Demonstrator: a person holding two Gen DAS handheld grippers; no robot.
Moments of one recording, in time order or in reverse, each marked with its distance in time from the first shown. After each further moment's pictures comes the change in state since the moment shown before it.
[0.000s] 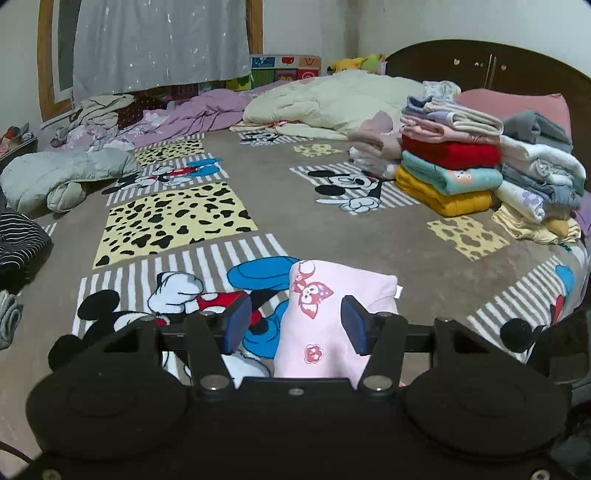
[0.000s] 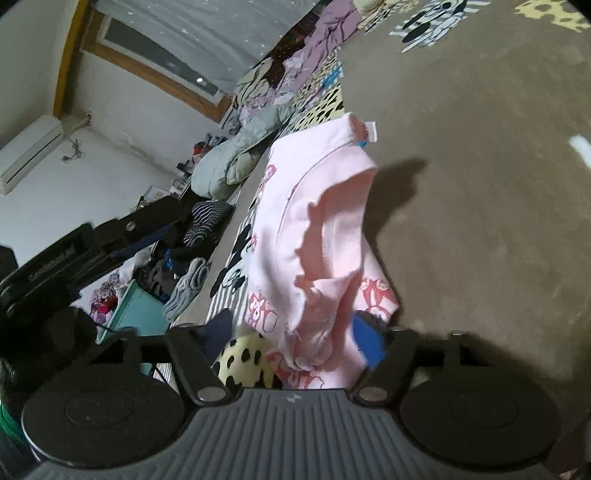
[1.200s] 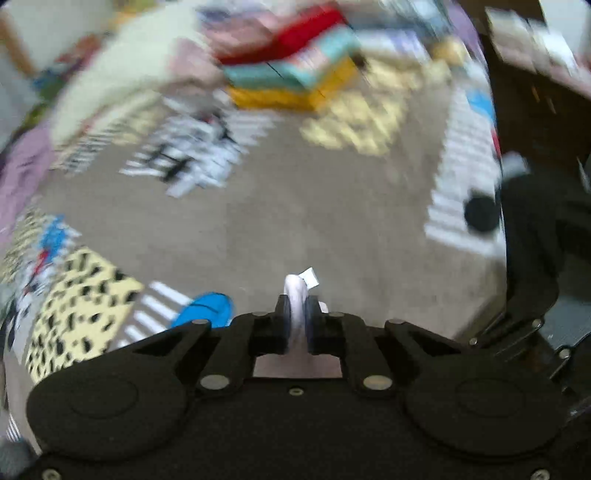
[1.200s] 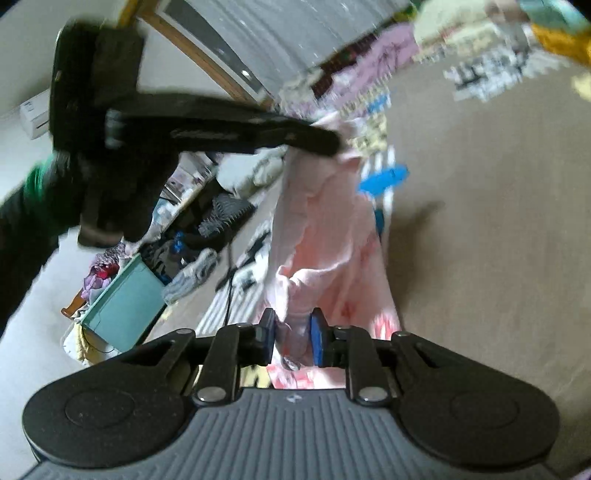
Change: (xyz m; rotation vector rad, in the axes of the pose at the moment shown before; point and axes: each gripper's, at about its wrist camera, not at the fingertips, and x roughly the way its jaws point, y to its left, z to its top) left arm 0.079 -0.040 0.080 0.582 0.229 -0.309; right arm -0.027 0.020 0.019 -0.268 -0.074 0.019
